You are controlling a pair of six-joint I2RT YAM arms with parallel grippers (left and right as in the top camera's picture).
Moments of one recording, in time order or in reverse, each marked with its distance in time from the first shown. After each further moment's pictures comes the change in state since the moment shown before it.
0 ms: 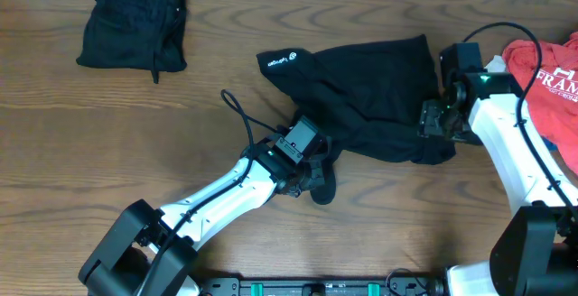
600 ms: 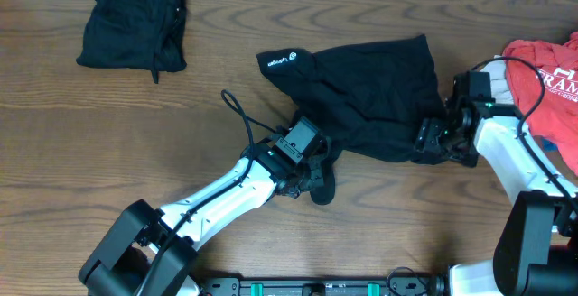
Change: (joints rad) left arm 0.000 0.000 0.000 -0.017 0.000 0.007; right arm -0.091 0.000 -0.253 0.272 -0.204 -0.016
